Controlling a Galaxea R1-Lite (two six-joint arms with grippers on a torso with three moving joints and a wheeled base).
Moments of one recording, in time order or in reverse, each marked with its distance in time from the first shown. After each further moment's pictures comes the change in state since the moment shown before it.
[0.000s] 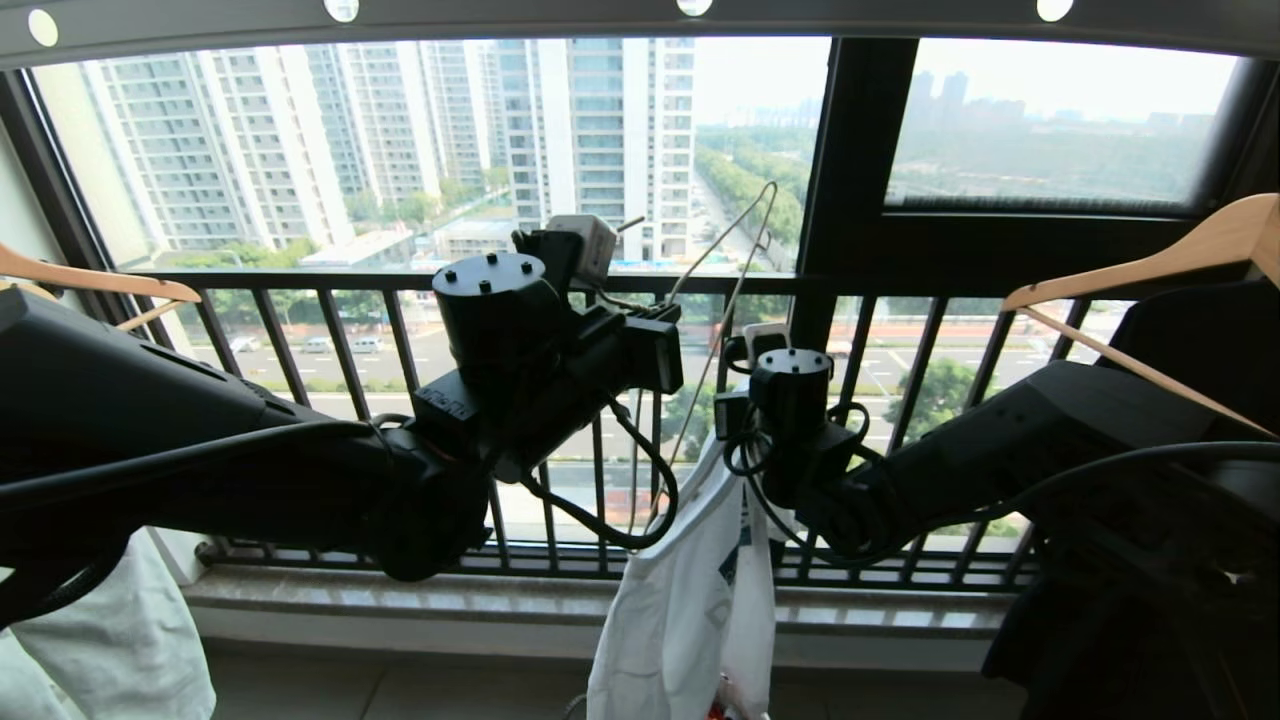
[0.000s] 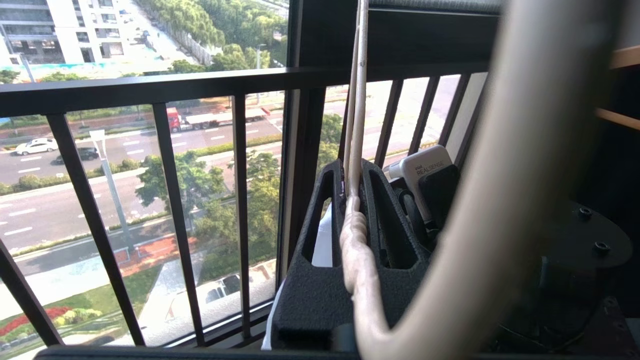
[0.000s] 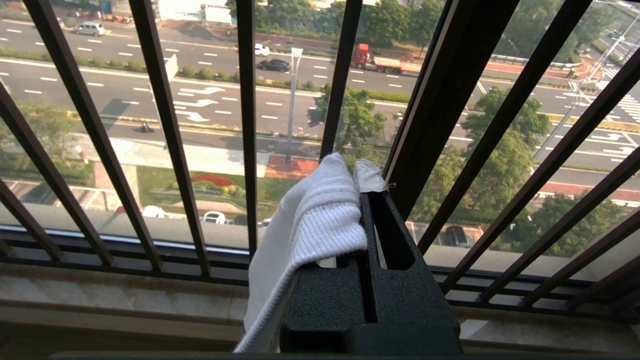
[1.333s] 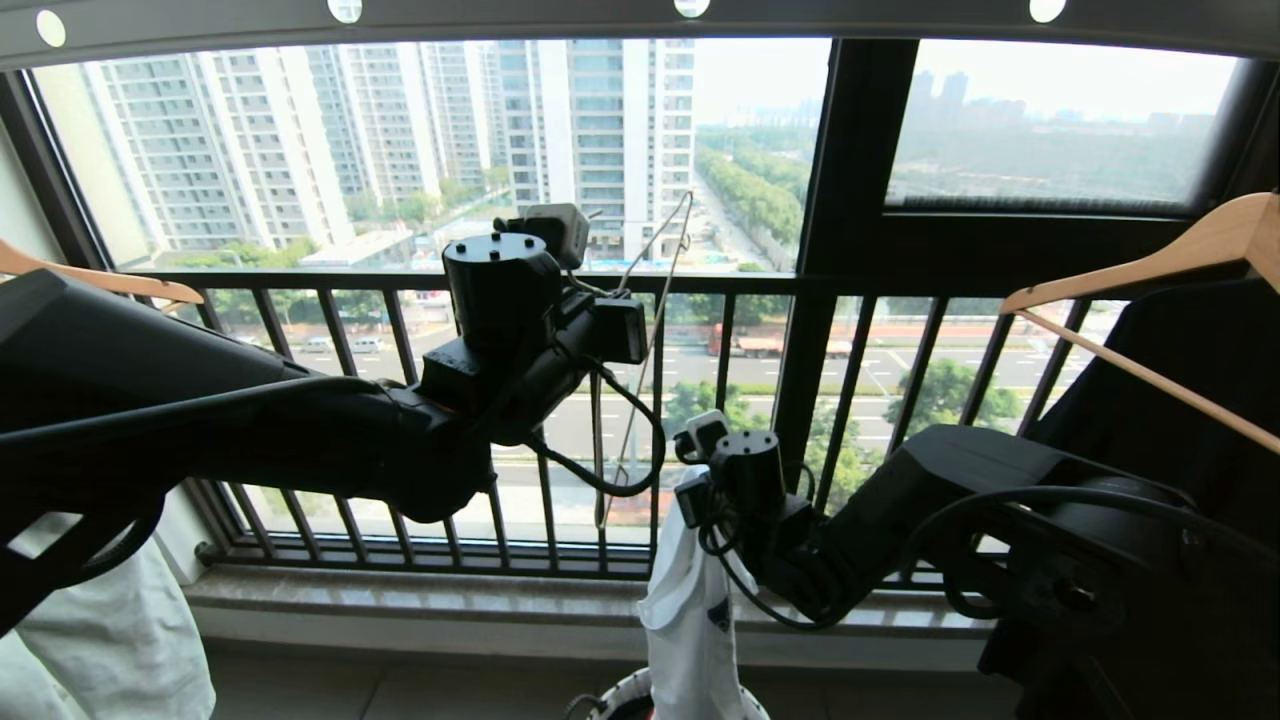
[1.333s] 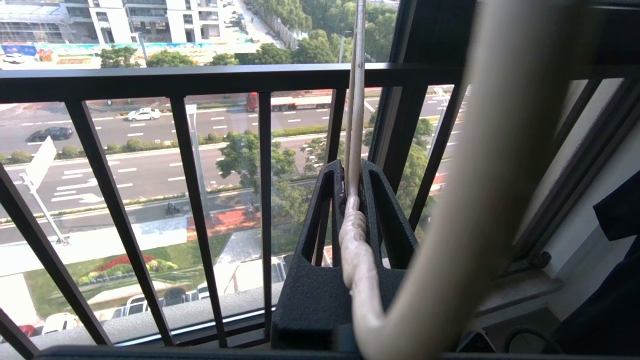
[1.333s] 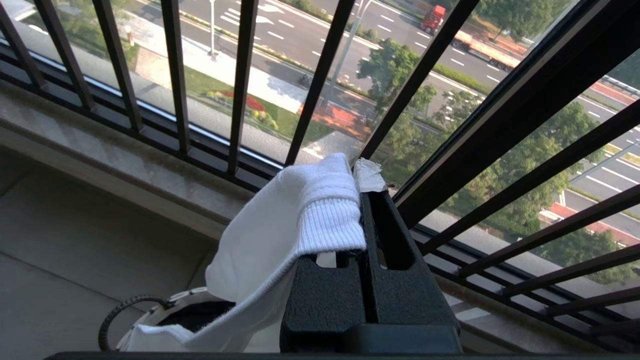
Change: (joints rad) left arm 0.067 0.042 -0.129 0.151 0.148 0.029; right arm 0.029 0.187 0.025 -0.024 0.204 -0.104
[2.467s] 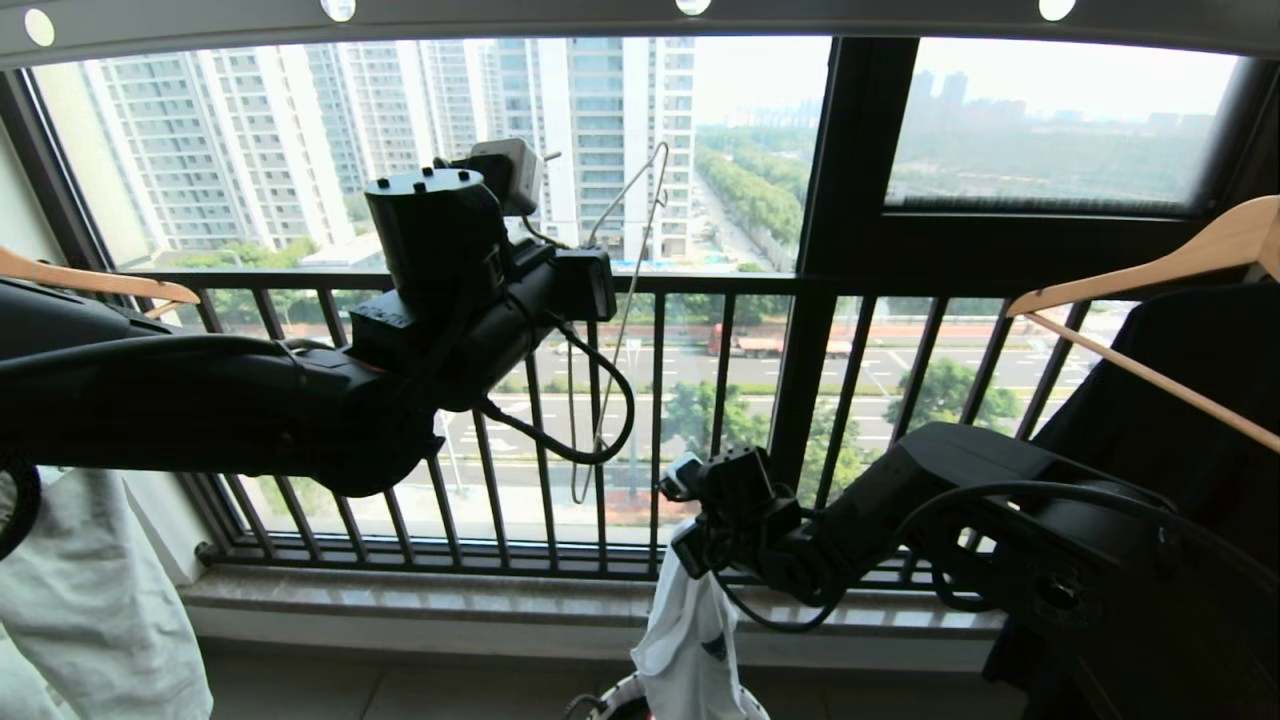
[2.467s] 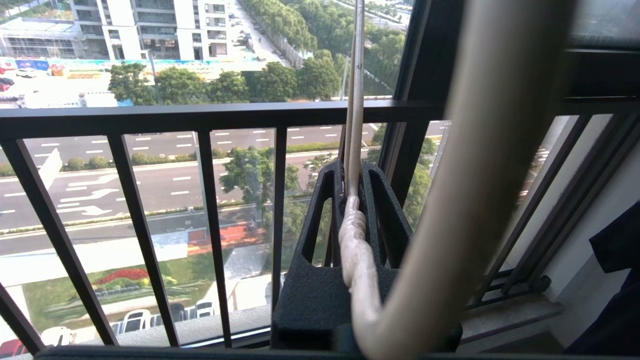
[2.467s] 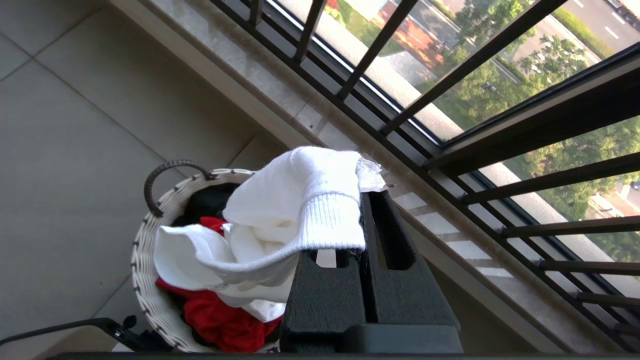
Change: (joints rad) left arm 0.033 -0.111 0.003 0.058 -0.003 -0.001; right arm -0.018 0.030 -0.091 0.385 0.240 -0.063
